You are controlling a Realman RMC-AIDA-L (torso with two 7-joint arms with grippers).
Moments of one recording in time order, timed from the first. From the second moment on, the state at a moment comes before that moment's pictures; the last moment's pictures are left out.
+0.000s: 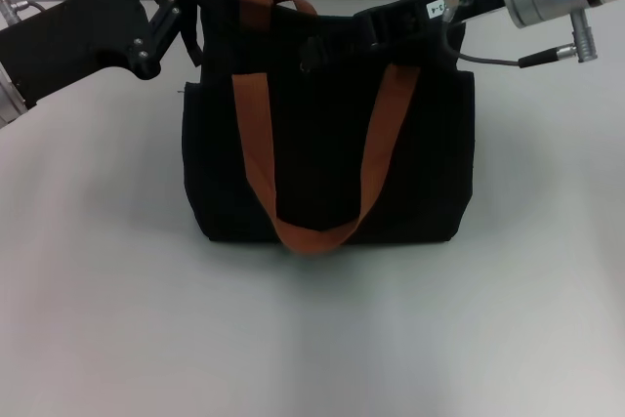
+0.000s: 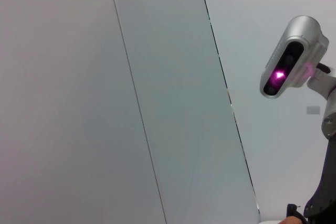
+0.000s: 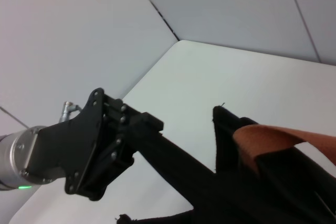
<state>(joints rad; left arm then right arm) -0.56 -2.06 0.58 0.58 1.67 1.57 -0.86 0.86 2.08 -1.01 -0.97 -2.12 -1.47 2.48</state>
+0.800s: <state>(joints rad) -0.56 -2.06 0.58 0.58 1.64 1.57 -0.87 0.85 2.07 -1.02 -0.99 -2.12 -1.43 2.52</state>
